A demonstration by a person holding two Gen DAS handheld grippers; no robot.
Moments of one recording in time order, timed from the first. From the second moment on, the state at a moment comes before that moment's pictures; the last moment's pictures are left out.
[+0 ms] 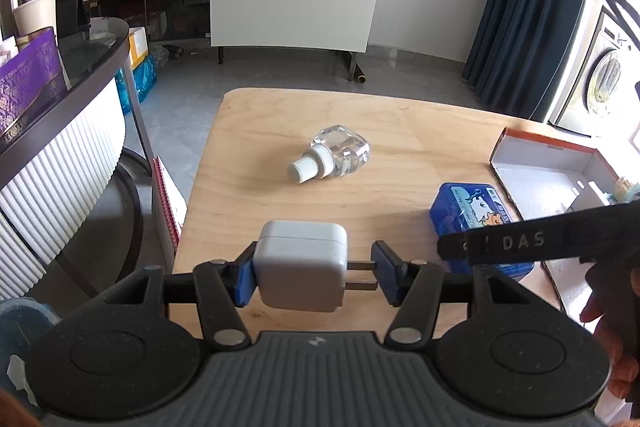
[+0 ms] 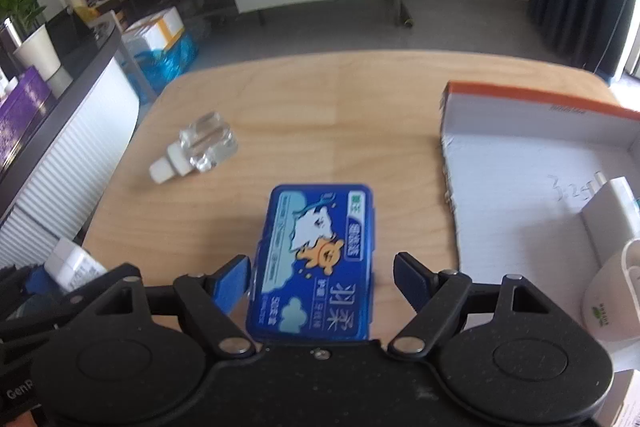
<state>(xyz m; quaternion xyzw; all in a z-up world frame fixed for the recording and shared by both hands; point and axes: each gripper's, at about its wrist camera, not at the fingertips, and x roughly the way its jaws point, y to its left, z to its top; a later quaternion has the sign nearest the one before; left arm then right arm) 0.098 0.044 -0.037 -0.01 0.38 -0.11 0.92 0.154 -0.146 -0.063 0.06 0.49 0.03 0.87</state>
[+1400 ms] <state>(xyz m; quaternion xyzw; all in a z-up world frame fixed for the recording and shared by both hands) 0.011 -0.025 0.022 -0.02 0.35 -0.09 0.93 -0.004 -0.215 0.034 0.06 0.37 0.01 0.93</state>
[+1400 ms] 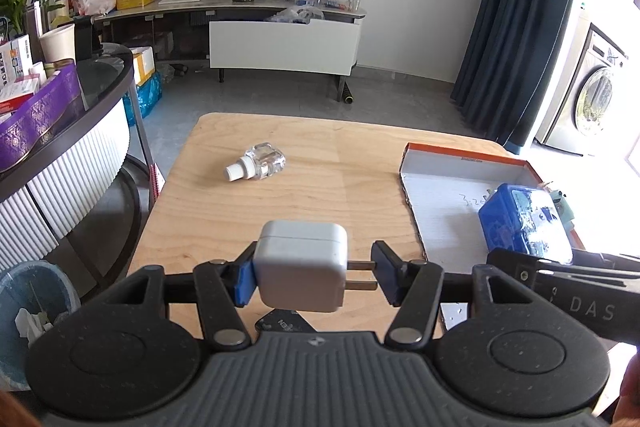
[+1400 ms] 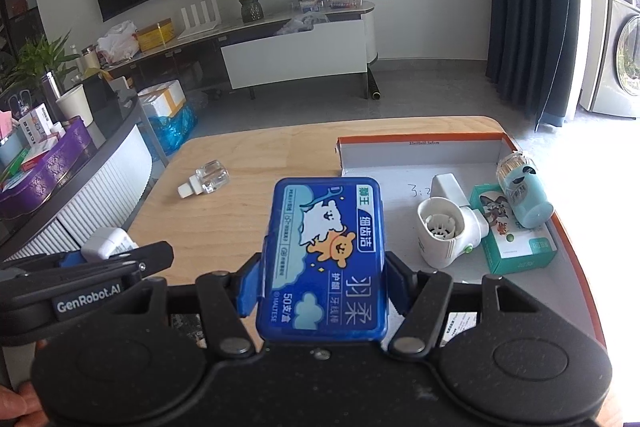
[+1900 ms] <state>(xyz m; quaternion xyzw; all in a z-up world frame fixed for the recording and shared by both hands) 0.001 -0.054 0.029 -0.01 0.34 -0.11 0.93 -0.021 -0.243 0.047 0.06 0.36 -0.02 0.93</state>
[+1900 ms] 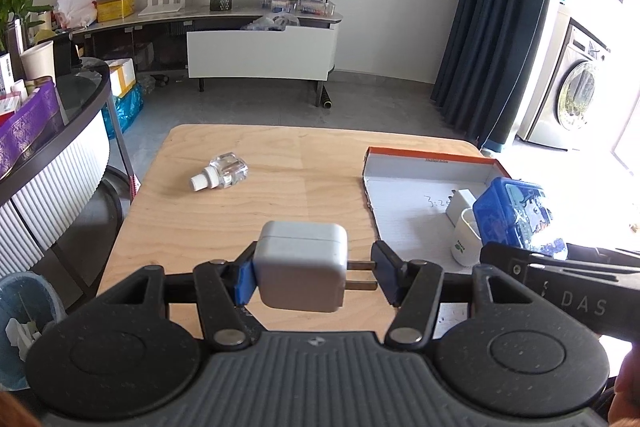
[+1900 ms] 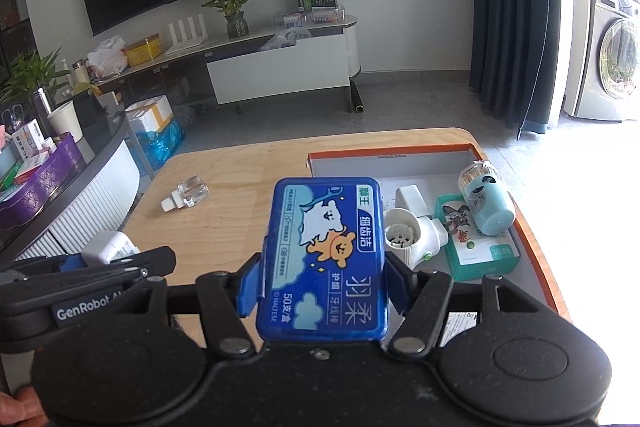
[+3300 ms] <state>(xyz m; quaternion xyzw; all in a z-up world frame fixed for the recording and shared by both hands) 0.000 -0.136 0.023 0.02 0.35 -0.18 0.92 -0.041 -0.325 0.051 0.09 0.34 -0.10 0.93</state>
